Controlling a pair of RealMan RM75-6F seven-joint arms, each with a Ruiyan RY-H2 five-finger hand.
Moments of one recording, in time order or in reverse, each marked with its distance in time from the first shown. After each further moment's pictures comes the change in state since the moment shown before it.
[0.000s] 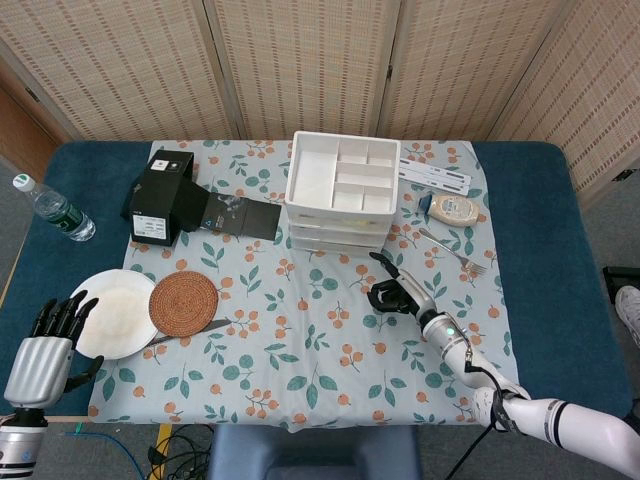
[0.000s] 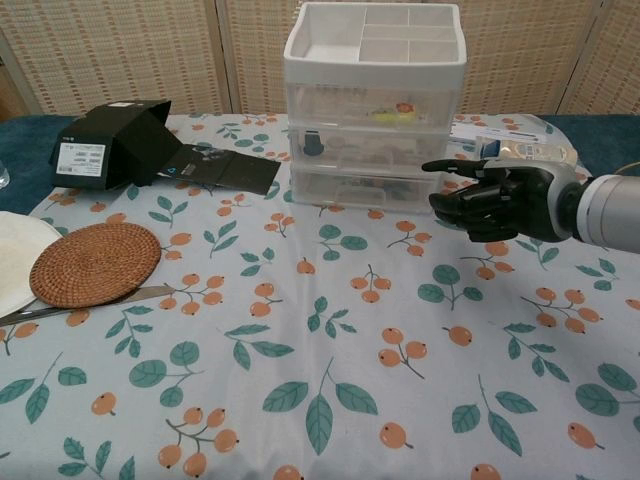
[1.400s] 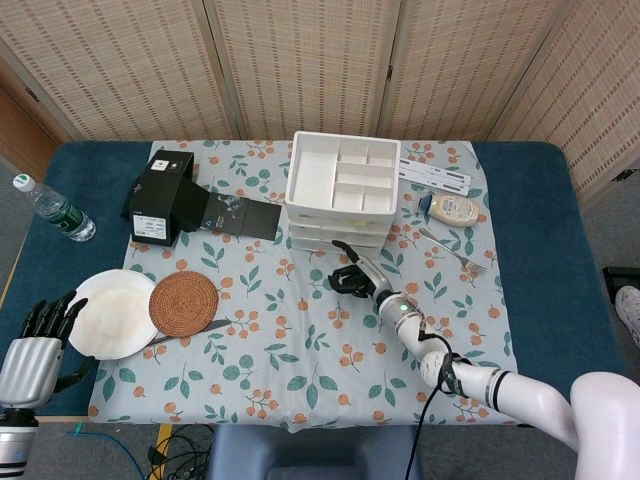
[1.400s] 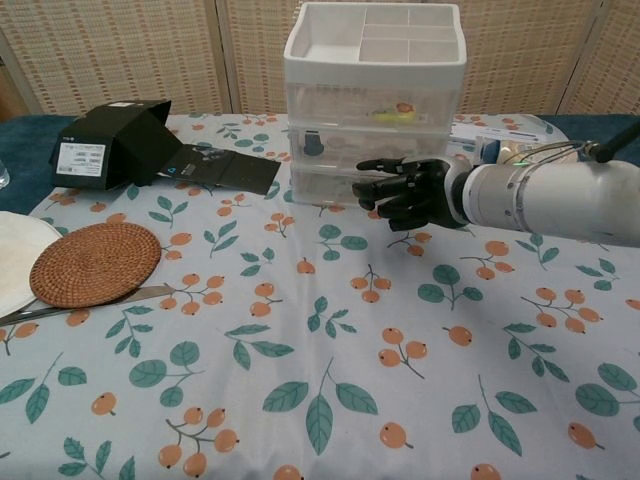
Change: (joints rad) left arm 0.006 0.003 -0.002 0.049 -0.019 -0.006 -0.051; right arm 0.183 -0.197 0.117 0.222 0.225 -0.126 -0.110
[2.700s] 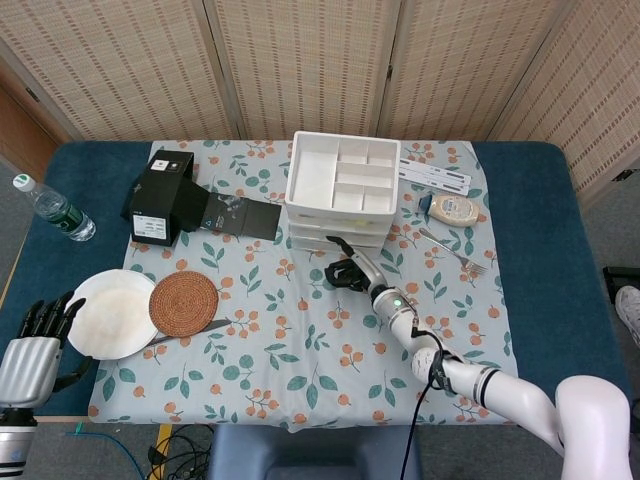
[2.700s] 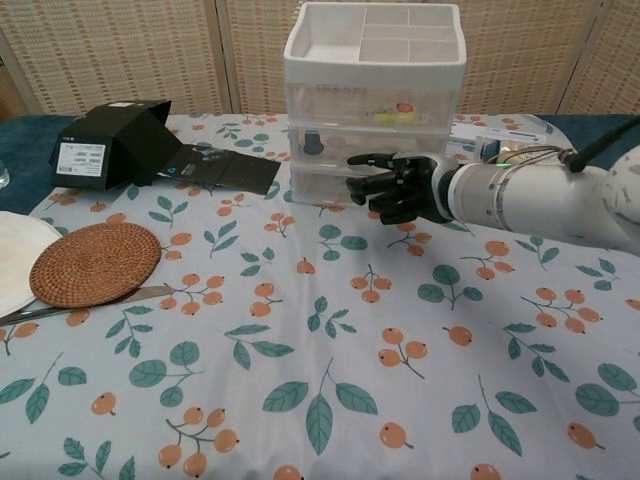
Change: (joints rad) left arm 0.000 0.005 -0.002 -0.009 -0.014 -0.009 0.020; right arm 0.006 -0.085 0.063 0.124 -0.102 -0.032 0.022
